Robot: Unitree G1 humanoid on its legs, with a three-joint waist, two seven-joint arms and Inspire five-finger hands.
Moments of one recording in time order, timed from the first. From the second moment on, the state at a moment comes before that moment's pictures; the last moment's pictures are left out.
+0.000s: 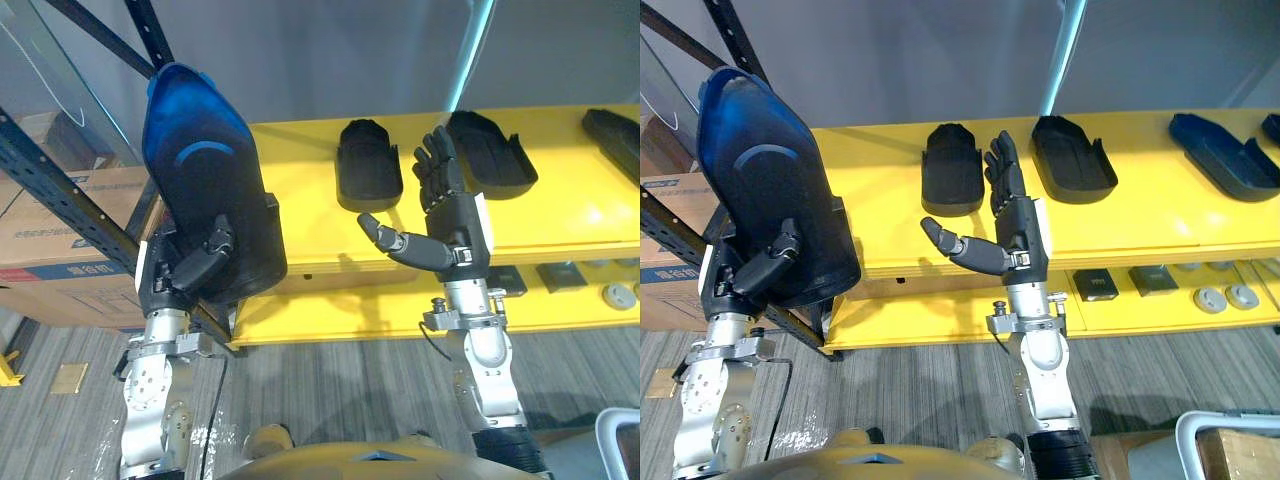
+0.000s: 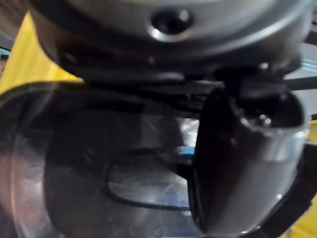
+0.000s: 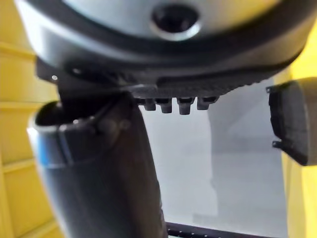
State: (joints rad) left arm 0.27 0.08 0.18 -0.25 -0.38 -0.15 -0.04; right arm 0.06 -0.14 0.06 -0.13 0.18 -0.45 0.09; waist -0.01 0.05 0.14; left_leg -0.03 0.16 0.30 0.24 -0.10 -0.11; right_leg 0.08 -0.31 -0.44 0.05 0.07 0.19
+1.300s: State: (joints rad) left arm -0.36 0.47 0.49 0.50 -0.46 0.24 -0.06; right arm 0.10 -0.32 0.38 -0.41 0.36 -0.19 0.29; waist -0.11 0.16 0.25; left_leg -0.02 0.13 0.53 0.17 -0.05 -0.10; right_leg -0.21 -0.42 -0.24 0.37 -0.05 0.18
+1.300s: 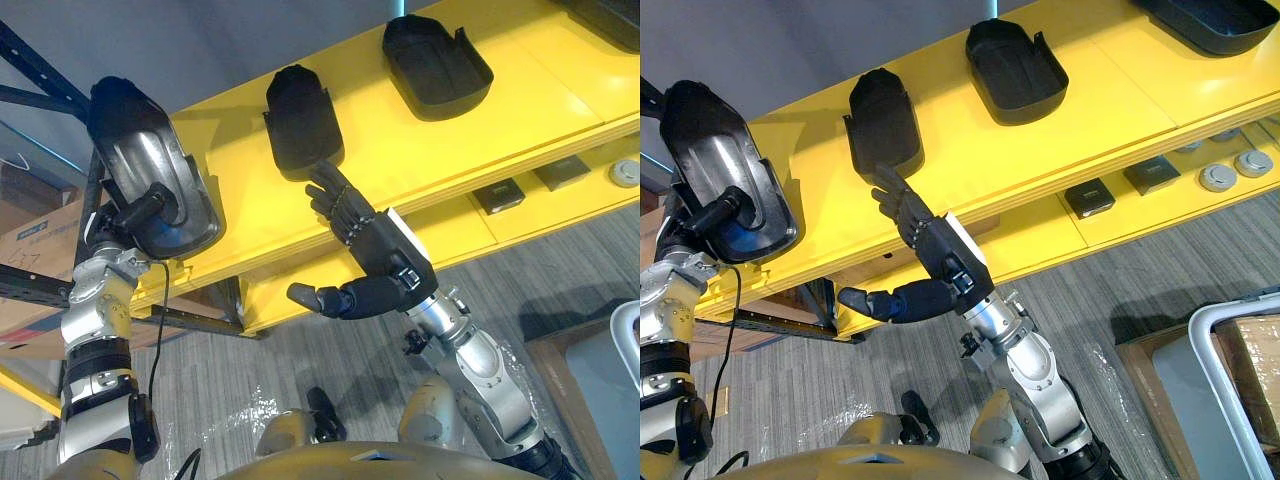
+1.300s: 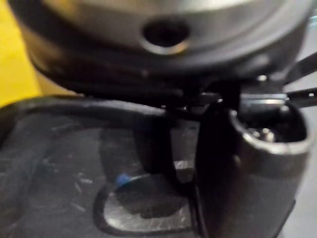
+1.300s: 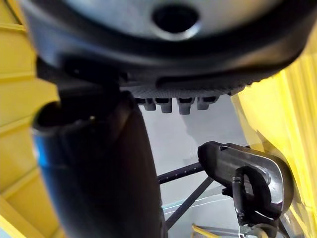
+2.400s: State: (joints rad) left arm -0.67 0.55 0.27 0.50 -0.34 0.10 0.10; right arm -0.01 -0.31 0.43 -0.52 0.36 -0.18 0.25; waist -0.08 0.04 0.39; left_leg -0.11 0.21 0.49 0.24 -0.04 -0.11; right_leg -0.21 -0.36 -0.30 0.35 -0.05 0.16
